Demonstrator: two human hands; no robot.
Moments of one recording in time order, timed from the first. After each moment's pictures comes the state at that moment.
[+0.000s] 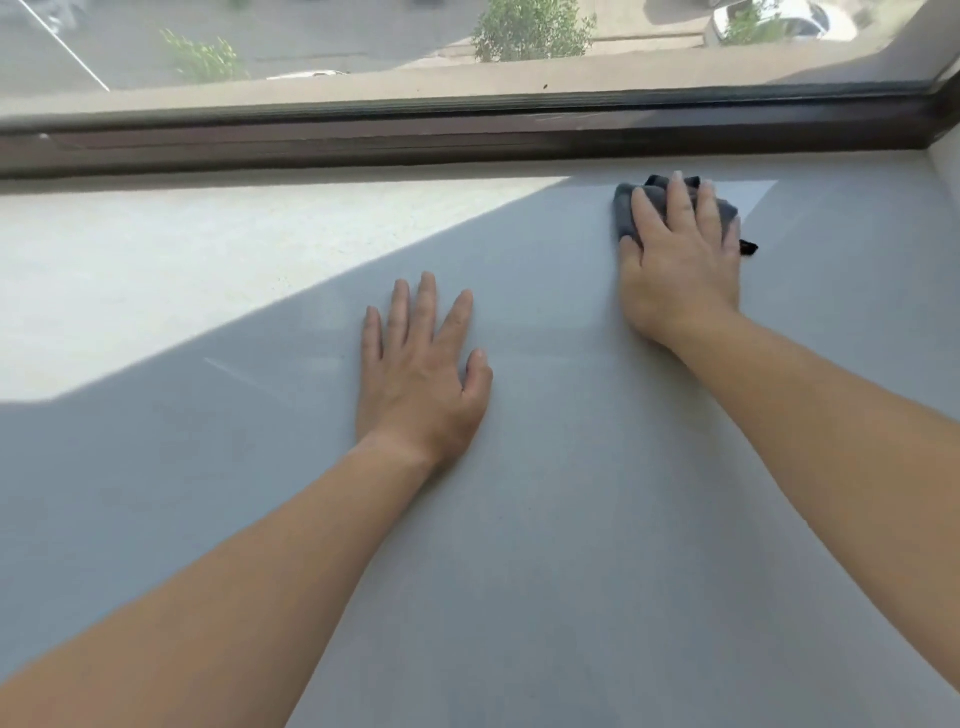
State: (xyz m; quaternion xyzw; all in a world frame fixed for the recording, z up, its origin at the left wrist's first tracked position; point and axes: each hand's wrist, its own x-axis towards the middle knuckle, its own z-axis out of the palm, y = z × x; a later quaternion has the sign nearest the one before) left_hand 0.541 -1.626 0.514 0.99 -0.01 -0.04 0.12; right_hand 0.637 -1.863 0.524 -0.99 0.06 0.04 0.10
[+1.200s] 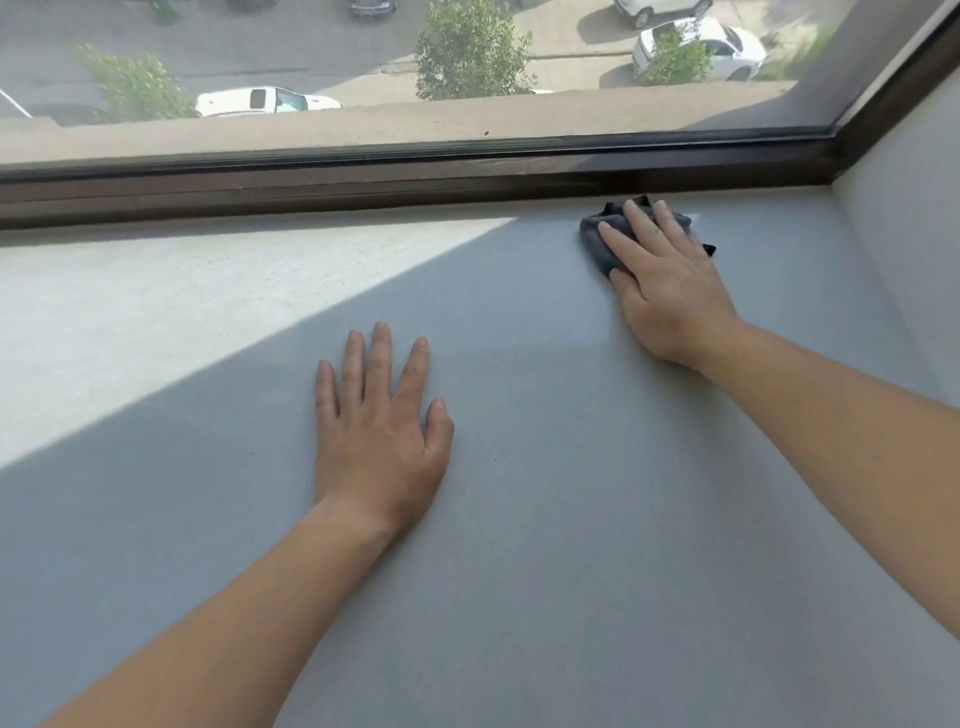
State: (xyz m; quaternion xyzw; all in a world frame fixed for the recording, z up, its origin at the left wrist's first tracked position) left_hand 0.542 -1.622 0.515 0.99 -0.03 -0.06 0.09; right_hand 0.660 -1.920 0.523 -0.99 -0.04 0.03 0.10
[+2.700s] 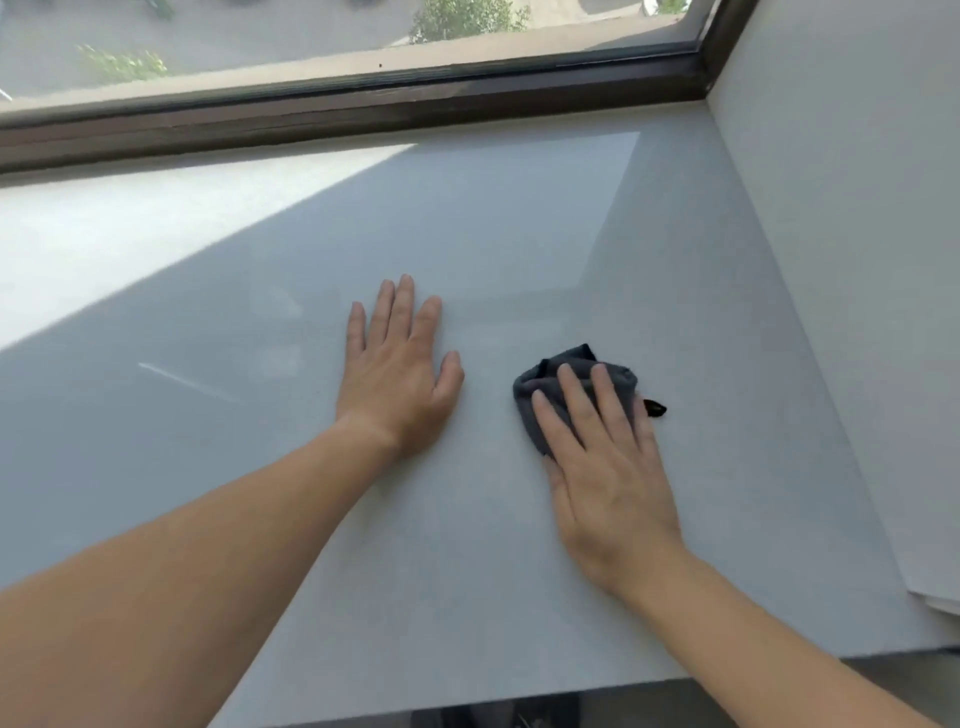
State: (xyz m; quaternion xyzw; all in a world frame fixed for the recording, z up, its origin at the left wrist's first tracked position) left_hand 0.476 -1.716 0.515 0.99 -0.10 -0.06 0.09; right_hand 0.355 -1.926 0.517 -0.99 -0.07 0.00 0.13
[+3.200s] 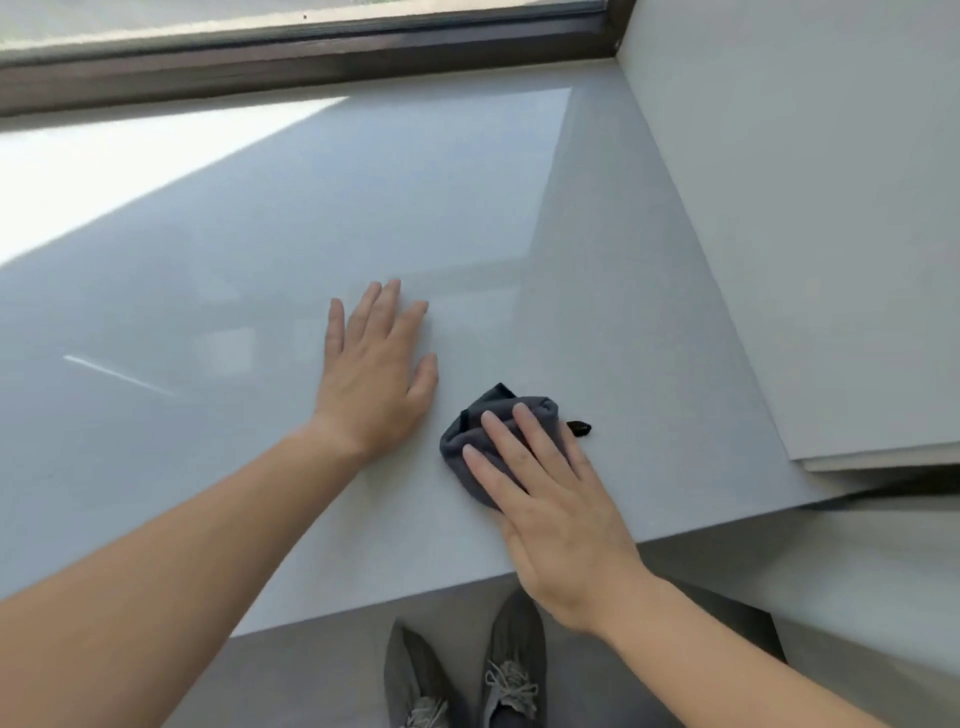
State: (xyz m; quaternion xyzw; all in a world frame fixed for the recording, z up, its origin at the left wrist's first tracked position) left_hand 0.398 -1.753 0.532 0.97 -0.16 -0.04 0.17; right_hand 0.249 -1.940 0.517 -0.98 -0.18 0.03 0.11
